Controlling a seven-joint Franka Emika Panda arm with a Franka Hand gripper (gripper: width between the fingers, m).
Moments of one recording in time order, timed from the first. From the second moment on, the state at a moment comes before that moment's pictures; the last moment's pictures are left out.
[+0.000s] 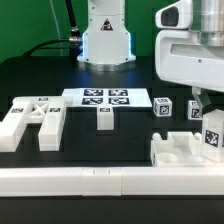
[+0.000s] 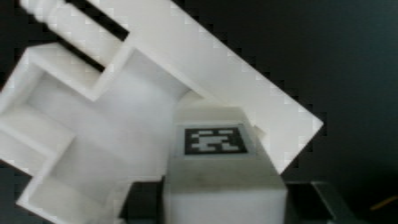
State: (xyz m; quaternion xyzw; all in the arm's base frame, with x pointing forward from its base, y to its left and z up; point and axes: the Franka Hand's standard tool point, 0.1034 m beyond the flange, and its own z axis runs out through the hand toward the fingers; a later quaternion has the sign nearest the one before) arm 0.653 0.117 0.084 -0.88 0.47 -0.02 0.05
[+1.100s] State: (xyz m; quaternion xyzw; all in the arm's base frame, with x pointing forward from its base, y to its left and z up) arm 0.655 0.118 0.086 -0.99 0.11 -0.04 0.04
